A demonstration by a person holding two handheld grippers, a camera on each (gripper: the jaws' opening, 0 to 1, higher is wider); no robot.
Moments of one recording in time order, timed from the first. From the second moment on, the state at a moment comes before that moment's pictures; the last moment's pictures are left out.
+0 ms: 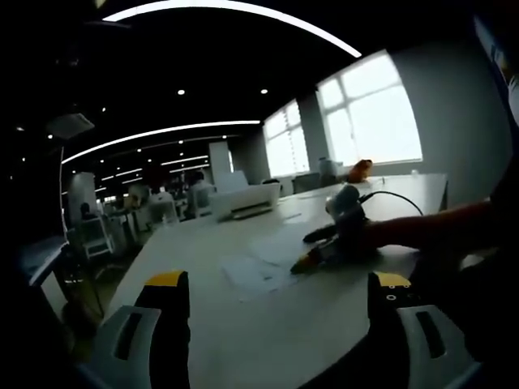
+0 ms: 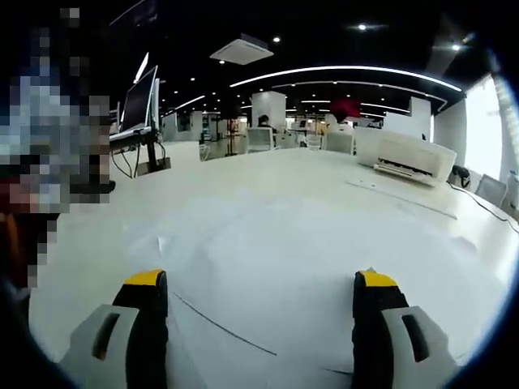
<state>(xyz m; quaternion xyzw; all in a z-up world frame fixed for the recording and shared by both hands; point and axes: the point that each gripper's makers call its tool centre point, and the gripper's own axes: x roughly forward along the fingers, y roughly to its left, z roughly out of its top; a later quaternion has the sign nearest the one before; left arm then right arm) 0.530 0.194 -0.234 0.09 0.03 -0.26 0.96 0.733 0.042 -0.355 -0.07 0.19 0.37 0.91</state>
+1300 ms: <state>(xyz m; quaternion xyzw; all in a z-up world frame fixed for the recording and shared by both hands) 0.529 0.193 -0.236 0.08 0.03 -0.27 0.96 0.739 0.037 -0.357 -0.07 0.19 0.37 0.91</state>
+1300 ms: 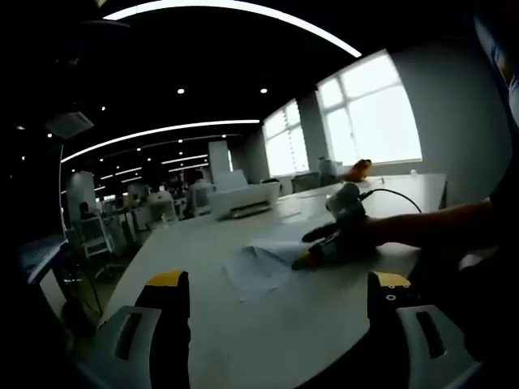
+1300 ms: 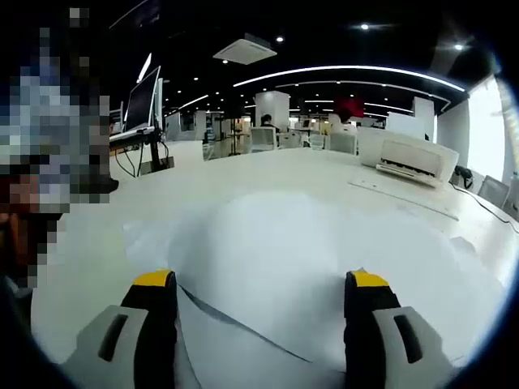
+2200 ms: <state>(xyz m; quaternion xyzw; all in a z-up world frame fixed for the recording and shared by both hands) 0.529 0.193 -0.236 0.09 0.03 -0.27 0.96 0.743 0.020 -0.352 -0.07 0.19 0.35 0.91</state>
